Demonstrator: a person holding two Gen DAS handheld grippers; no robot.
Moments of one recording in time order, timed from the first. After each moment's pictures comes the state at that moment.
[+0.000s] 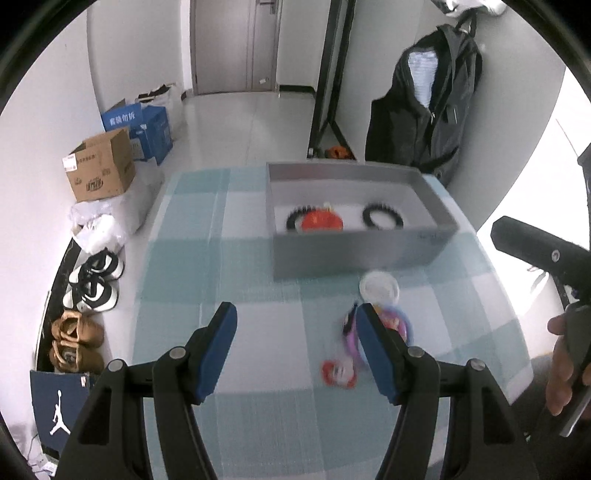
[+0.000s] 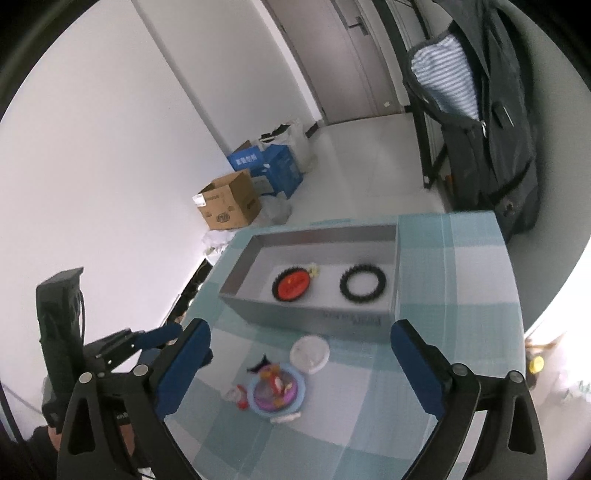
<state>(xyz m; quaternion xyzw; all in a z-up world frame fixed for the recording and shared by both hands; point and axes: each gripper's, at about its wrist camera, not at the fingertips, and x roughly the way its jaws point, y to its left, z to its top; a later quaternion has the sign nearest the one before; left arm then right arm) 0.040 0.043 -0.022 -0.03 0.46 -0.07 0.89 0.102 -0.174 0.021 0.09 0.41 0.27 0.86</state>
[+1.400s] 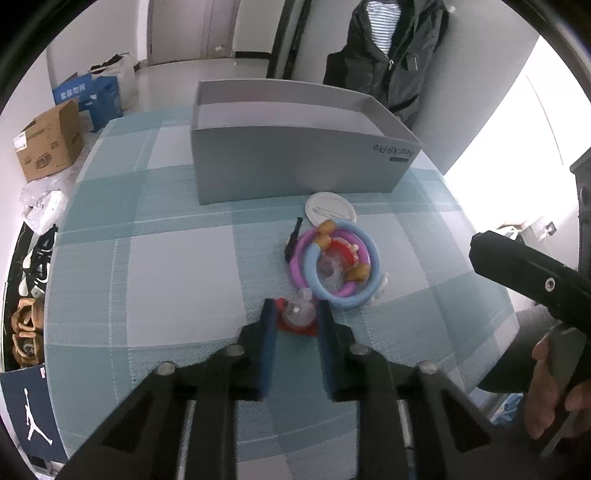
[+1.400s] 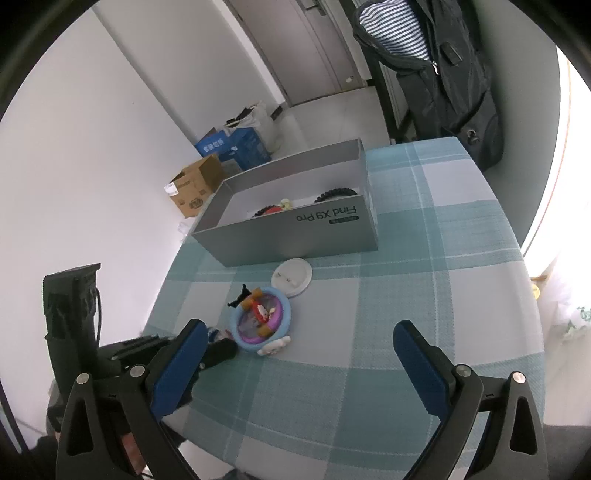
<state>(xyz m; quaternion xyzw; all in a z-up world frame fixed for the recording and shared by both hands) 0.032 0.025 -0.059 -0.05 0.50 -0.16 0.85 0.053 -0.179 -0.014 0.12 0.46 0.21 0.86</state>
